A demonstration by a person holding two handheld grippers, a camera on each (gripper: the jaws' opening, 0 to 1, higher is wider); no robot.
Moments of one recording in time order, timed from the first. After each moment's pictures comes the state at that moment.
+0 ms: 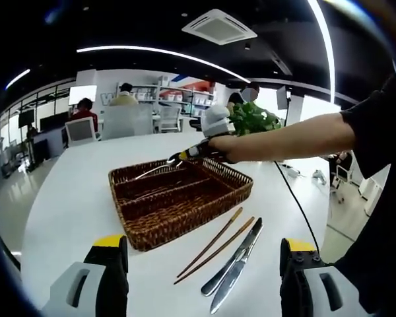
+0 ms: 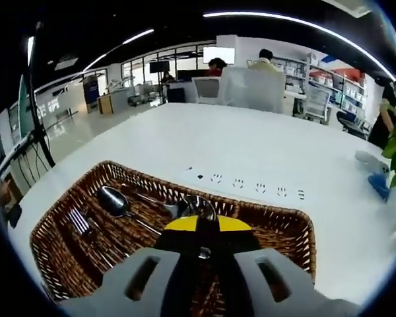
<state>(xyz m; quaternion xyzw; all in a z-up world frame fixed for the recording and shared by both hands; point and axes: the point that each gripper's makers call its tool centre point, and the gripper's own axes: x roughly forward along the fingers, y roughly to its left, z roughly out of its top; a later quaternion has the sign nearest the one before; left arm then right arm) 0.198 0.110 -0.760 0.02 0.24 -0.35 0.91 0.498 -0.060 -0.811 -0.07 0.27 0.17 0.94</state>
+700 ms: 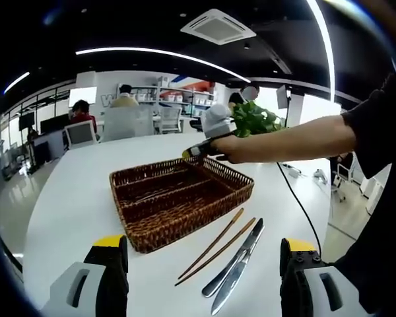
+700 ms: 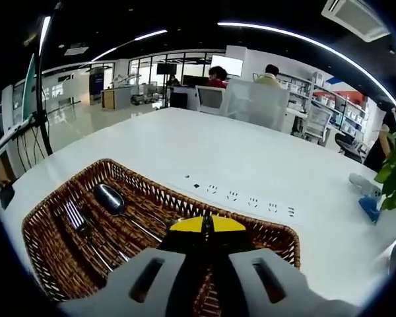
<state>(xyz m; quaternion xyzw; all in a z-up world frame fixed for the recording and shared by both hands) 0.198 0.108 -0.757 0.03 0.23 -0.35 0.91 0.503 -0.067 -0.791 -0.10 0.23 0.17 0.95</state>
